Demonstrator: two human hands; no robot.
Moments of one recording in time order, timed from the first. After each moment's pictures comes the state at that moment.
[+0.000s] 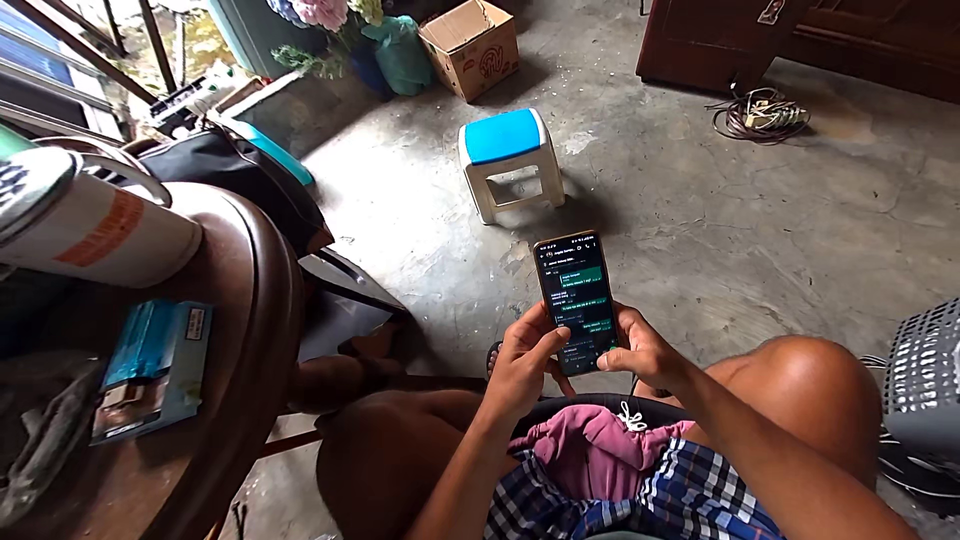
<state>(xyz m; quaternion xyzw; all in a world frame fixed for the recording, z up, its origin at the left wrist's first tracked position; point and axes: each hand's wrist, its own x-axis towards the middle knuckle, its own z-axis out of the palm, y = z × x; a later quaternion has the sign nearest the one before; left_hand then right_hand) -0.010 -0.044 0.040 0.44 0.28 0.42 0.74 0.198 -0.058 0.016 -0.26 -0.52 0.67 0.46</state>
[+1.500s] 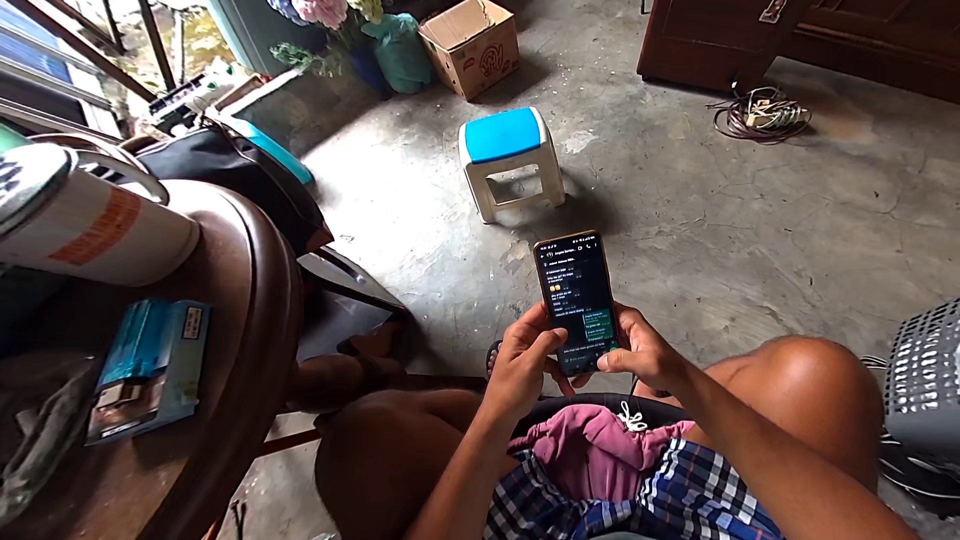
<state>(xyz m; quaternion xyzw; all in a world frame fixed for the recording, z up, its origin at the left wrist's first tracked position) -0.011 -0.044 0.040 0.44 0.29 0.42 0.74 0.198 -0.058 0.015 -0.24 -0.49 0.70 0.46</state>
